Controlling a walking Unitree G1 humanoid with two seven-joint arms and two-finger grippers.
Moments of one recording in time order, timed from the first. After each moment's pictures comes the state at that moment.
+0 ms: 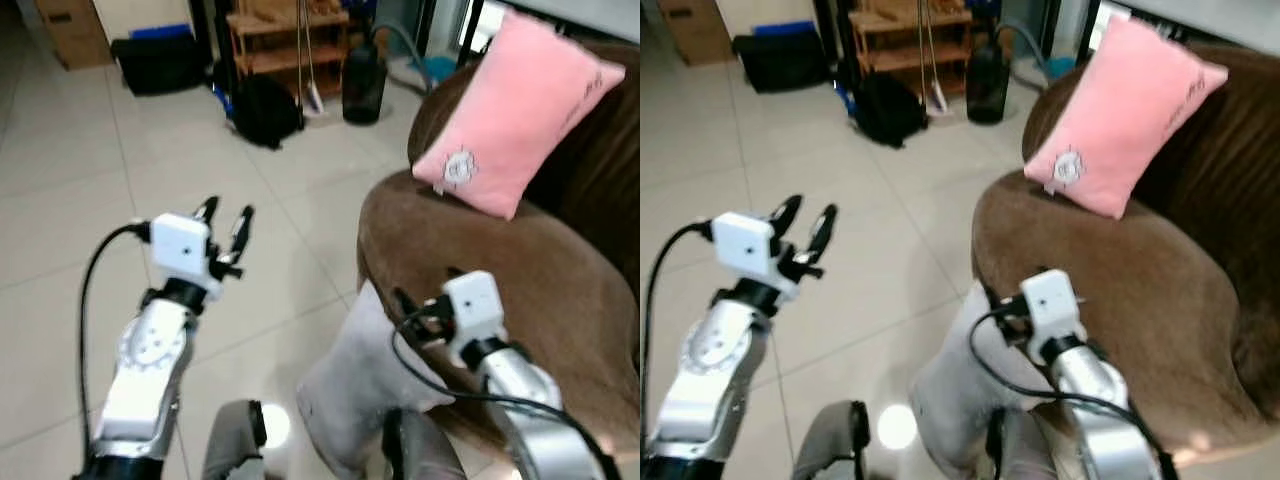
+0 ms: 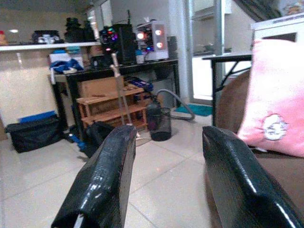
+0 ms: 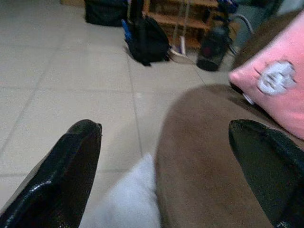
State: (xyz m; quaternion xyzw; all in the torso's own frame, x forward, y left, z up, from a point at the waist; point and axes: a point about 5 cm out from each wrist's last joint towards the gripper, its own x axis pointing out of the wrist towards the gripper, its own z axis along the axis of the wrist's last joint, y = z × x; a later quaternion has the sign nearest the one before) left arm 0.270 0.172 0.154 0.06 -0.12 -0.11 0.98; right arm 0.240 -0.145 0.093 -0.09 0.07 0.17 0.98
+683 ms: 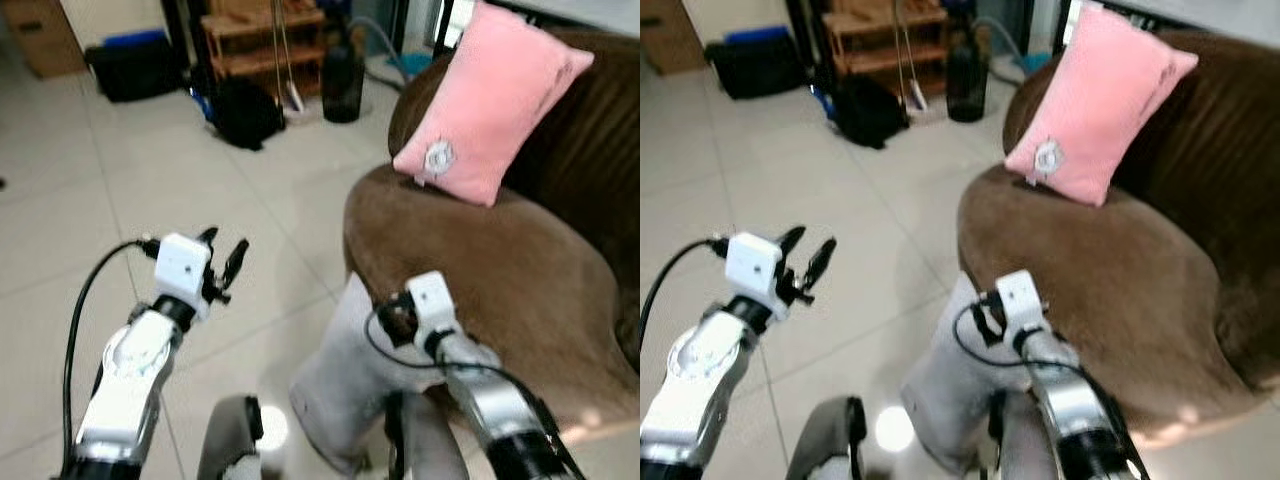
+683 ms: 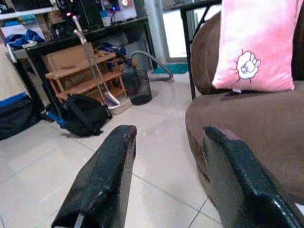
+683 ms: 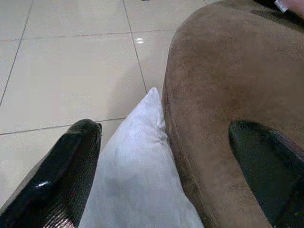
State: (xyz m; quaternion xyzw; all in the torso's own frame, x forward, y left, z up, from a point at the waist) left arm 0.267 0.189 0.123 0.12 -0.04 -0.16 0.98; right arm 0.284 -0.135 0.028 -0.08 0.21 0.15 0.96
